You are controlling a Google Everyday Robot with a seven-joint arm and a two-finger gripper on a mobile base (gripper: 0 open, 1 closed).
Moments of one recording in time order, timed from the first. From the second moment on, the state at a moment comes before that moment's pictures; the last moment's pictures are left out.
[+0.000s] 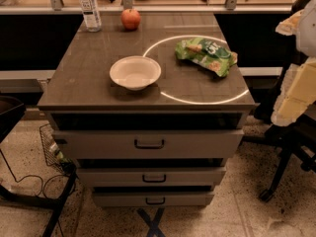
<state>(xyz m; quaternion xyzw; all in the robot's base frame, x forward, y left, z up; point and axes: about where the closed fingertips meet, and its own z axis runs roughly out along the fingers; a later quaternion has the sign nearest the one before) 0.438 -0.211 0.997 -0.60 0.77 -0.06 0.19</state>
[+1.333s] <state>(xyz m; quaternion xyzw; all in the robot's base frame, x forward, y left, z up) 0.486 -0.113 1.001 -0.64 0.69 -0.05 0.33</state>
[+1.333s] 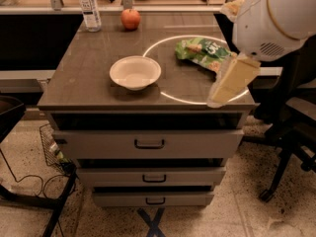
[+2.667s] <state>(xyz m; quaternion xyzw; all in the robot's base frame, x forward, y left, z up) 0.560 0.013 0.964 -0.64 0.64 -0.02 0.42</state>
